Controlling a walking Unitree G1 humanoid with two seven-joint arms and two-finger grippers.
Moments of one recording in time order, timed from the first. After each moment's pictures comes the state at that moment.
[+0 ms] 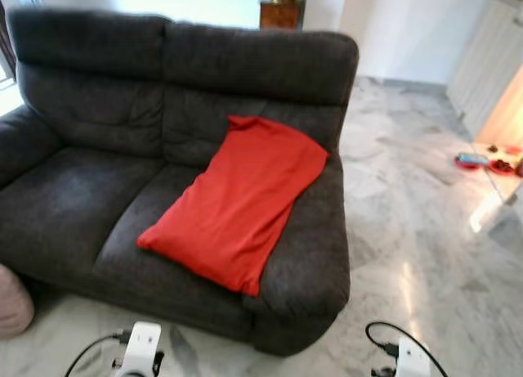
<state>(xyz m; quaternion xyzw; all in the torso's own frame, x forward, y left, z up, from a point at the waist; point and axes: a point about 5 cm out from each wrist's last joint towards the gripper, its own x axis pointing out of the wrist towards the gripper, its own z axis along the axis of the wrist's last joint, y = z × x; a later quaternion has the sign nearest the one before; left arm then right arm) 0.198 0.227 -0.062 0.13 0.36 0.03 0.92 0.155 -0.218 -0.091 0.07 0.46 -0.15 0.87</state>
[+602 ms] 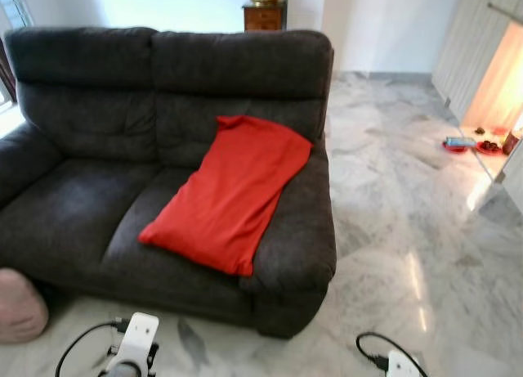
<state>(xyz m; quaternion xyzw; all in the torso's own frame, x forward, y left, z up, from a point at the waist) 0.211 0.228 -0.056 0.17 0.36 0.00 0.92 0.139 -0.198 -0.100 0.06 0.48 -0.12 0.86</state>
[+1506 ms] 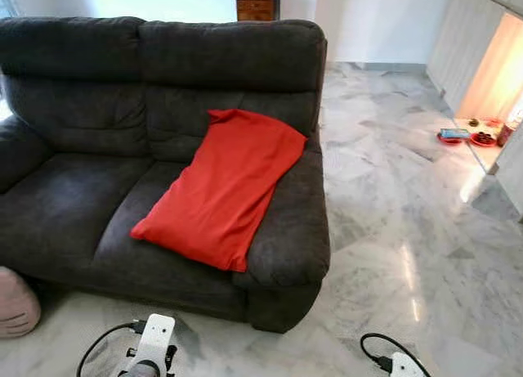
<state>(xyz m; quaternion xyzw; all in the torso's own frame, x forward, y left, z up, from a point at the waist) 0.202 0.201 -0.069 0.12 0.39 -0.01 0.91 0.139 -0.214 -0.098 0.09 0.47 -0.16 0.86</state>
